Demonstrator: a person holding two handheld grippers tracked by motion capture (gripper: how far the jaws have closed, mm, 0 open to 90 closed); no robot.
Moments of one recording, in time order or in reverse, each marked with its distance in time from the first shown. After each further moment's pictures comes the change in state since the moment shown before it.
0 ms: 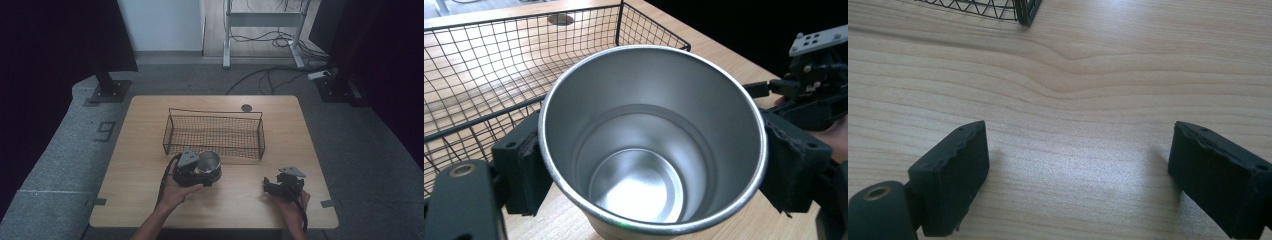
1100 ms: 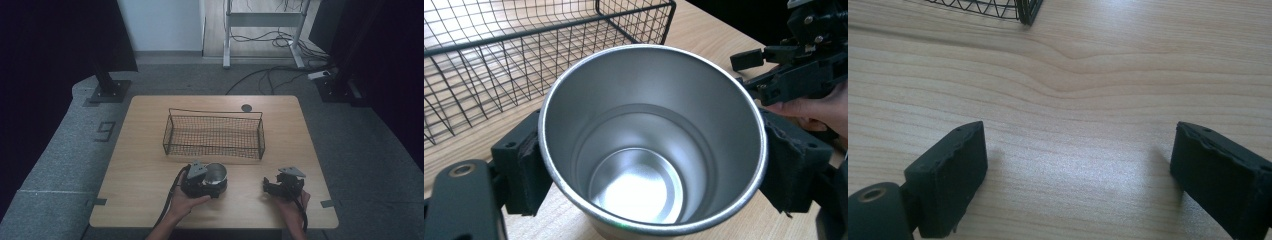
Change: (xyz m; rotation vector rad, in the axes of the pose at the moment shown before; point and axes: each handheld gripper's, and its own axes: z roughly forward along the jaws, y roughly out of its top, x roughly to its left) left arm -0.020 -0.032 0.021 0.048 -0.015 0.009; right arm 0.000 0.000 0.000 0.002 0.004 -0.002
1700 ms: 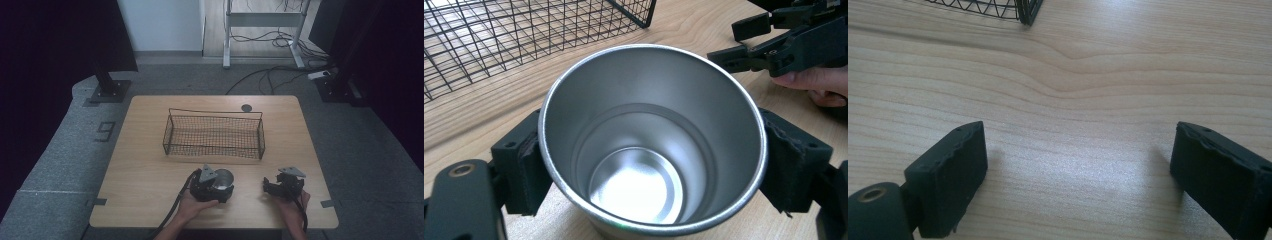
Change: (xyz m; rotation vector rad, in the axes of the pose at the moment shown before) left arm -0.013 -0.013 0.029 0.070 -0.008 0.017; right arm 0.000 0.000 0.000 -0.001 0.000 0.000
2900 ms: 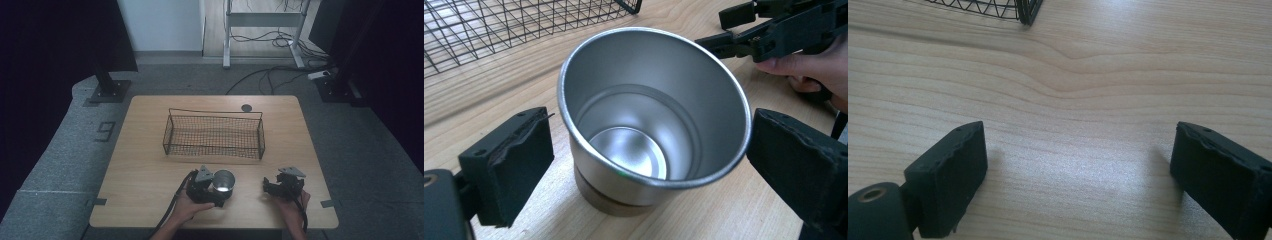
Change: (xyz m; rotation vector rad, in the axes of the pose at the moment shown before) left arm 0.003 -0.002 -0.008 0.043 -0.054 -0.019; right arm 0.000 0.000 0.000 0.001 0.000 0.000
